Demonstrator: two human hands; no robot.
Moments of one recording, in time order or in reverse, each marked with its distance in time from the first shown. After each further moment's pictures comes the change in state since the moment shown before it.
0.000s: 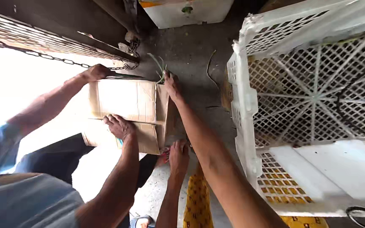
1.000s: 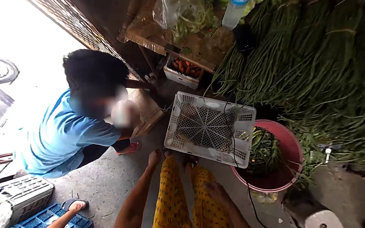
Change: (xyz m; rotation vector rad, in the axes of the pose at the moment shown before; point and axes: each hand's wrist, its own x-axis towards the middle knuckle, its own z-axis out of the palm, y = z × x) left_hand -0.209 0.119 0.052 -0.252 0.025 -0.292; right_hand -0.494 0.045 -0.456 -0.403 -0.558 0.423
